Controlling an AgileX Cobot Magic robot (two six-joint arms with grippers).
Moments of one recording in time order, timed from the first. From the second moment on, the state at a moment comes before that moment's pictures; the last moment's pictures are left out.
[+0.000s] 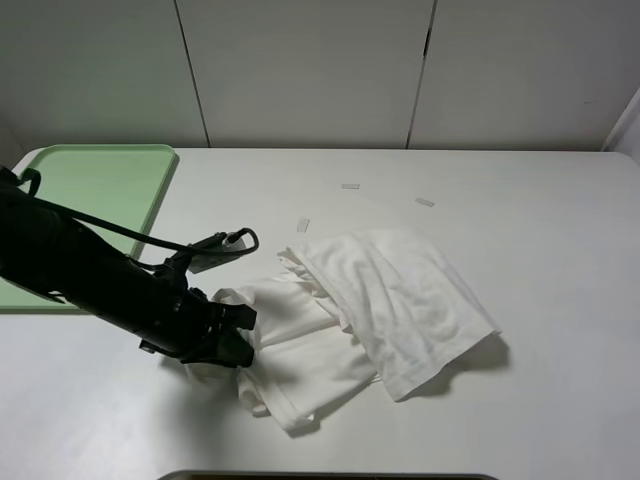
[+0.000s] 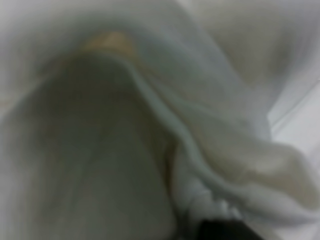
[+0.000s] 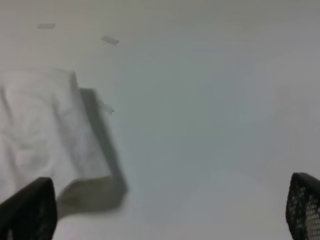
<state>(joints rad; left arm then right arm) -0.46 1.91 -0.55 -1.64 0.34 1.23 0.10 0.12 -0.50 -0.04 1.02 0.06</state>
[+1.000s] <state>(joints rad) -0.18 1.87 -0.90 -0.37 0.50 0.26 0.10 0.12 -0.50 -0.04 1.02 0.06</state>
